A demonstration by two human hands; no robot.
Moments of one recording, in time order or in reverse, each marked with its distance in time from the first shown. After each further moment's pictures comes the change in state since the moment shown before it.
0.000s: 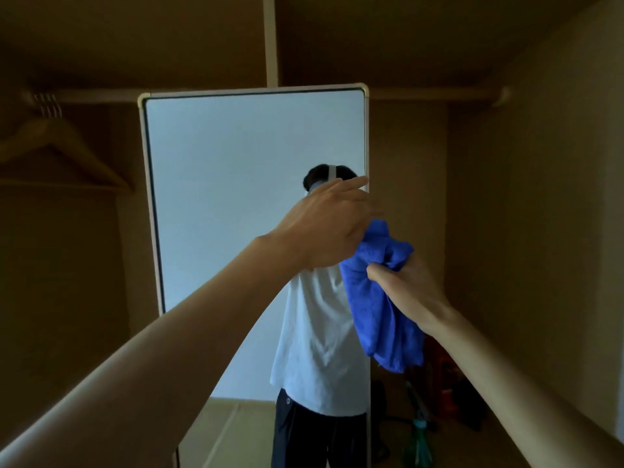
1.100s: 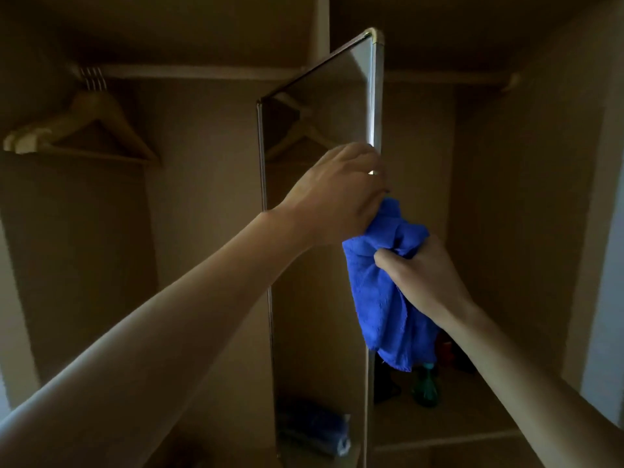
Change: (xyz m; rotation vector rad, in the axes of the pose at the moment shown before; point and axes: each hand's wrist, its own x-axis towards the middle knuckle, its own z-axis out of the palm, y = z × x) left_hand -0.096 -0.003 -0.079 0.046 0.125 0.072; right_hand -0.110 -0.105 0.048 0.072 0.044 -0.115
